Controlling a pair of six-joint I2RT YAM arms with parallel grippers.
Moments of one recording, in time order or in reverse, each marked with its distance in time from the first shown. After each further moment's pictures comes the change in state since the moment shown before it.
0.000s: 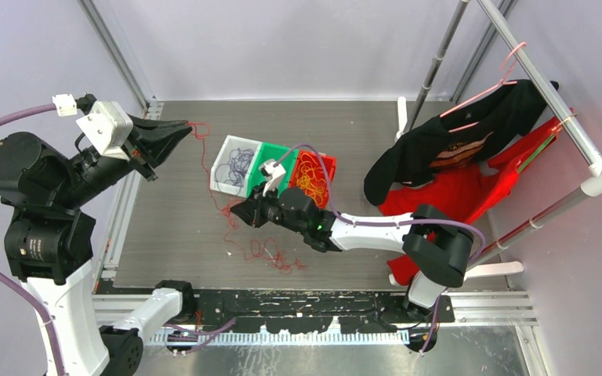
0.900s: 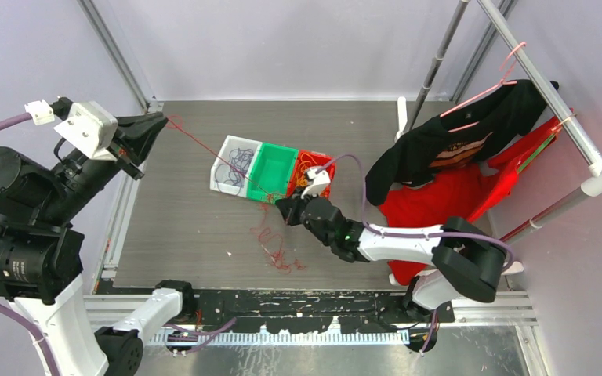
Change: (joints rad) left arm 0.000 -0.010 0.098 -0.076 -0.190 0.054; right arm -0.060 -0.175 -0.251 -0.066 0.353 0.039
